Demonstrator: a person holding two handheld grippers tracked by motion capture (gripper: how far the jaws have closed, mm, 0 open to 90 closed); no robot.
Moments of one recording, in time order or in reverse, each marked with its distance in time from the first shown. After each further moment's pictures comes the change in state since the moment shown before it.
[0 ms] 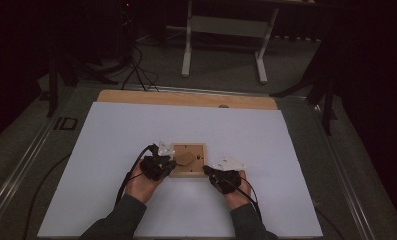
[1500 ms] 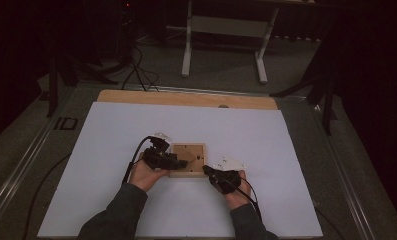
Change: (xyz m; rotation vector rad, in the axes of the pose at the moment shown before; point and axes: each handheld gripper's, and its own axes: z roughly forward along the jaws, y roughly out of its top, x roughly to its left) left arm 0.033 0.013 0.020 -0.008 -0.324 -0.251; right arm 0.000 0.000 0.000 -0.003 -0.002 -0.002
